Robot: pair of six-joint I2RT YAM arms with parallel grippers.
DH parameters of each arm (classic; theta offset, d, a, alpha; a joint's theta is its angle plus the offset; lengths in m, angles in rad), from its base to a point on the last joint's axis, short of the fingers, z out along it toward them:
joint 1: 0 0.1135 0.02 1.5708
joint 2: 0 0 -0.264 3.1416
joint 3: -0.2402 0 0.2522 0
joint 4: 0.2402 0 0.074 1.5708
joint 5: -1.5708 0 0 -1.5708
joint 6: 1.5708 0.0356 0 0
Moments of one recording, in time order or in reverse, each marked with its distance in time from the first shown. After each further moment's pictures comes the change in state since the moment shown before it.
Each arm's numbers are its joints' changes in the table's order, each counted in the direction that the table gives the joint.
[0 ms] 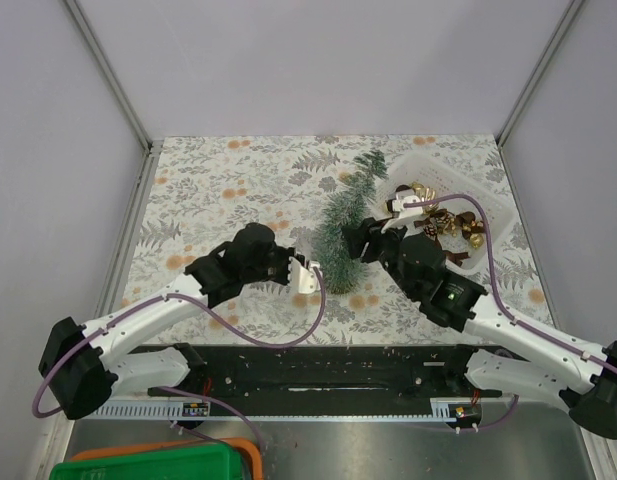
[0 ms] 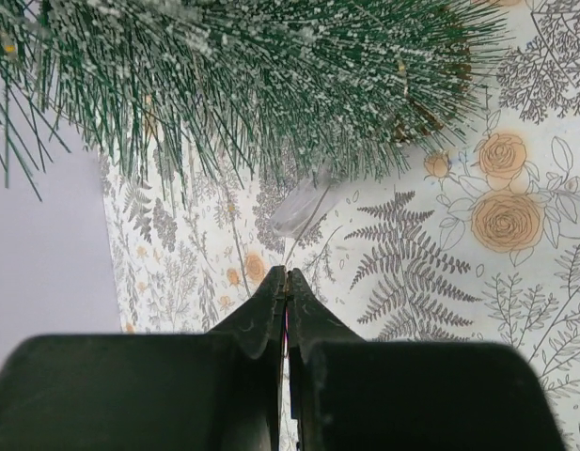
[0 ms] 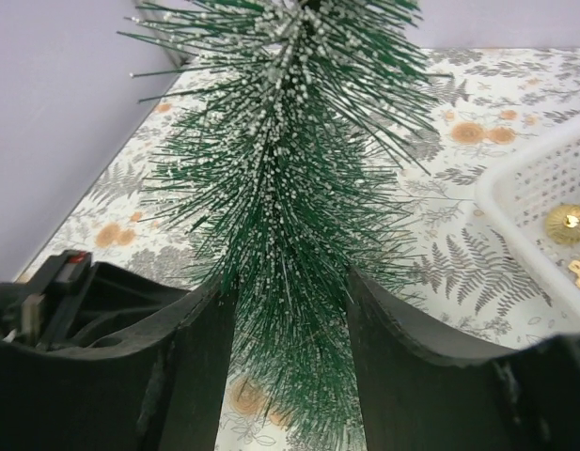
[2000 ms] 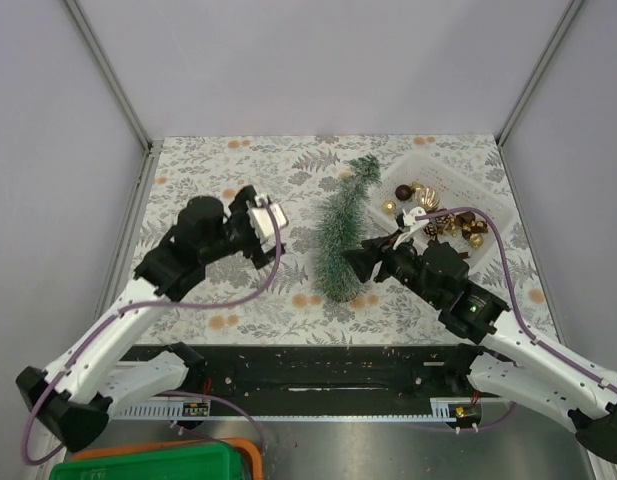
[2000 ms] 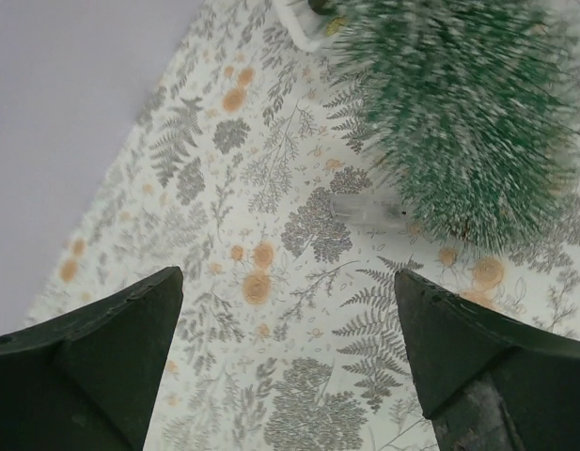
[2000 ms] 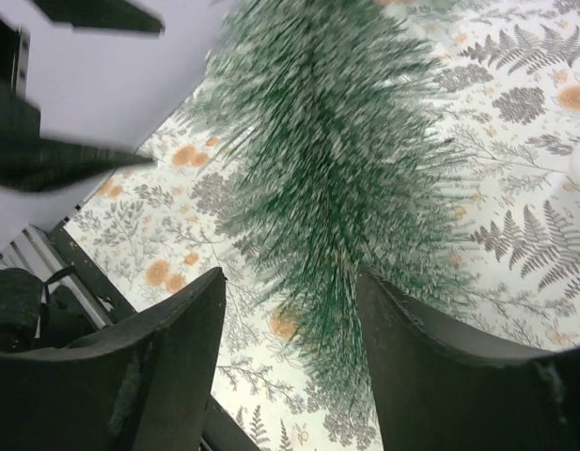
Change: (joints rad) left arm 0.162 0.203 -0.149 0.085 -0.065 -0.462; right arm -0.078 0.188 0.109 0.056 0.378 0.011
